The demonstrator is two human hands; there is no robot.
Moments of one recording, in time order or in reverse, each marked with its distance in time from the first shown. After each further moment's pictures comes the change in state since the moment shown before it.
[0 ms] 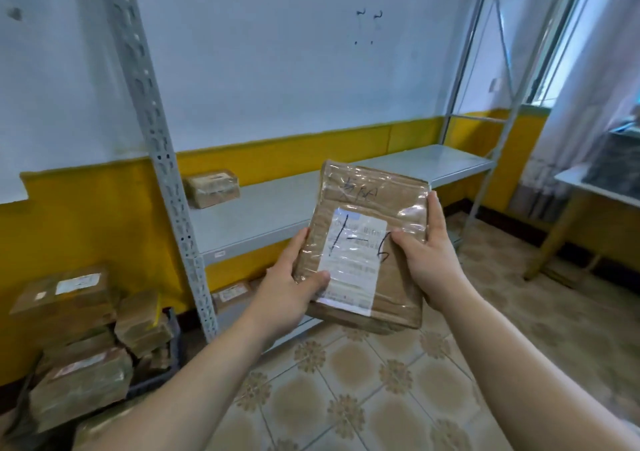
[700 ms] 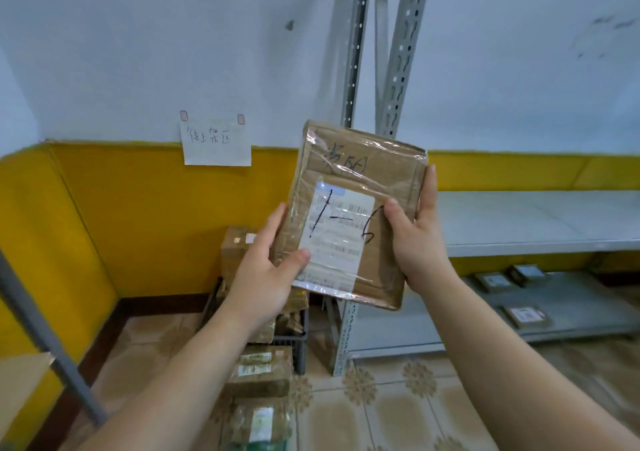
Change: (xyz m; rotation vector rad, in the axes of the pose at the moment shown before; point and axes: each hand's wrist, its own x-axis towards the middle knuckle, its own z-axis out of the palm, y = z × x) left_hand -0.132 -0.052 -0.301 0.084 0.571 0.056; right_hand -0.094 -0.102 0.337 0.249 -0.413 -0.198
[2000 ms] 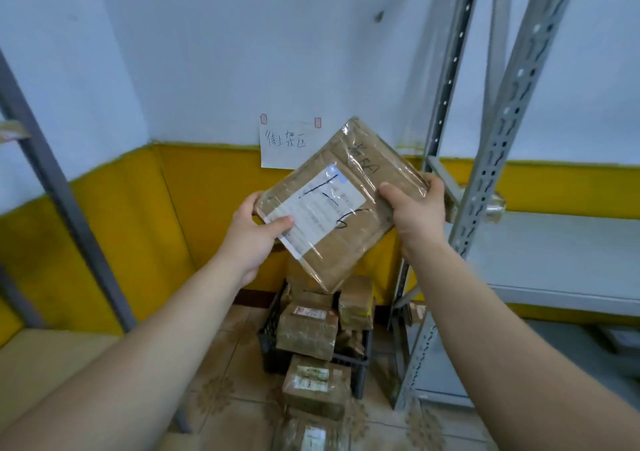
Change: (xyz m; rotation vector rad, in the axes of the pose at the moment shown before) left_hand 0.131 -0.066 -0.101 -0.079 0.416 -0.243; right_hand 0.111 0.028 0.136 0.165 -0.049 0.244
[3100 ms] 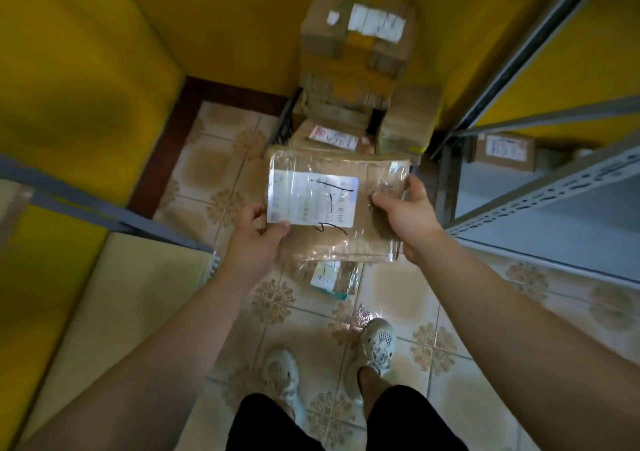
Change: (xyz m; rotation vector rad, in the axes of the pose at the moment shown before) left_hand 0.015 -0.379 0.018 0.240 0.084 -0.682; right_hand 0.067 0.419 0.025 -0.349 -0.278 0.767
